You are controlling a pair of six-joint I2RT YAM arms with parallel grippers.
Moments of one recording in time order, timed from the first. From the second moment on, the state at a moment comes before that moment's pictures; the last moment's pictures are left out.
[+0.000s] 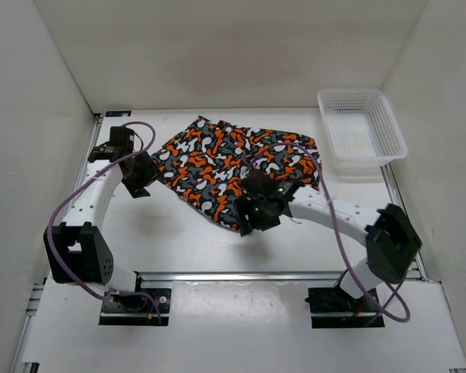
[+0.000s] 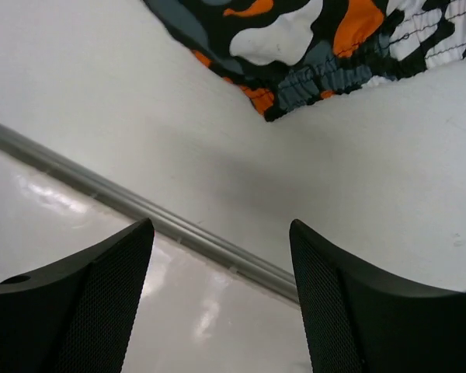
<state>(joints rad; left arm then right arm) -0.01 1.45 1.25 -0.94 0.12 -0.63 0.90 1.49 1.10 -0.74 -0.09 0.53</state>
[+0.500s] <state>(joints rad) 0.02 1.36 1.20 -0.94 0.14 -0.61 0.81 1.96 1.40 -0.71 0.12 0.44</state>
